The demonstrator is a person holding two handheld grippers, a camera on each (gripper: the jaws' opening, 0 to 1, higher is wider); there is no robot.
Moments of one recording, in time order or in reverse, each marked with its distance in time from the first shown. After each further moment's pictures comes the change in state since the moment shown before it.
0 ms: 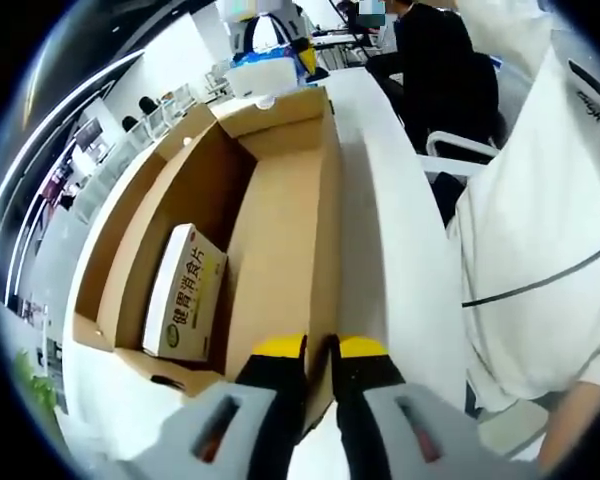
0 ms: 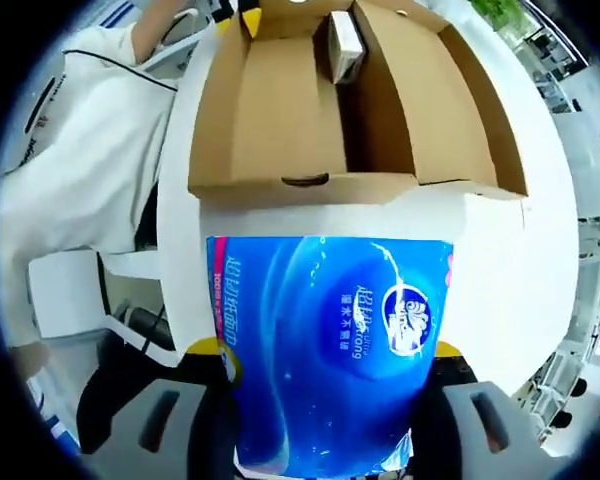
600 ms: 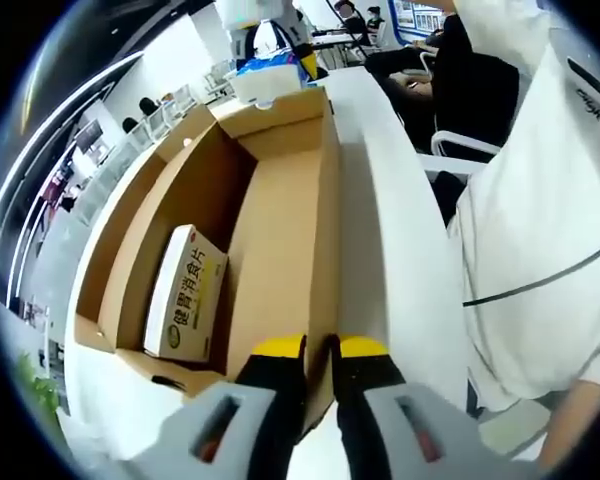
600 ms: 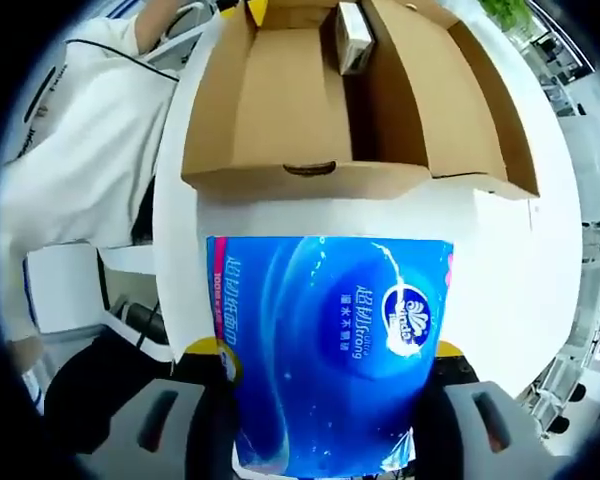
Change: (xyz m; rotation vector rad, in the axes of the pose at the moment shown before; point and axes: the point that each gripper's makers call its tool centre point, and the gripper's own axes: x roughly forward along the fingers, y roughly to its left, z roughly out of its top) left arm 0.000 0.001 -0.001 0.006 0.001 0.006; right arm 0.011 0.005 -0.001 -0.040 0.017 0.013
